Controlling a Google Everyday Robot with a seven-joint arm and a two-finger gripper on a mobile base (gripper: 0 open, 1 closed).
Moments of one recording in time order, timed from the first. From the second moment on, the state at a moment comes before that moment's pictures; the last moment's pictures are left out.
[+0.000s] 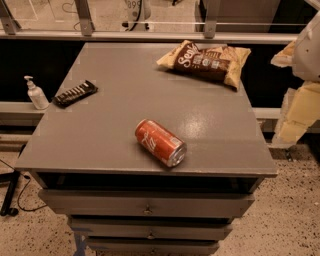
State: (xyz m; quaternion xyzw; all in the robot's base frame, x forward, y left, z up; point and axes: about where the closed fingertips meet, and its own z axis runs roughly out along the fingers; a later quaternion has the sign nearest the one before) arm 0.438 -0.217 0.976 -0.60 0.78 -0.03 0.16
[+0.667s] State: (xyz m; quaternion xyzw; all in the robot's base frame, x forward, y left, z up) arm 0.453 -0.220 0.975 -0.61 0.77 -0.02 0.18
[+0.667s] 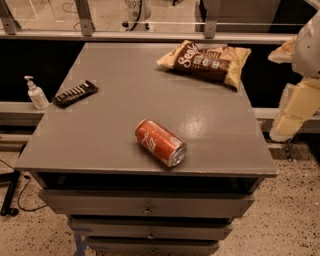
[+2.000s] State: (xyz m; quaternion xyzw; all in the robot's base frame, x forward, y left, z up) arm 0.687 -0.253 0.906 -0.55 0.74 0.05 0.38
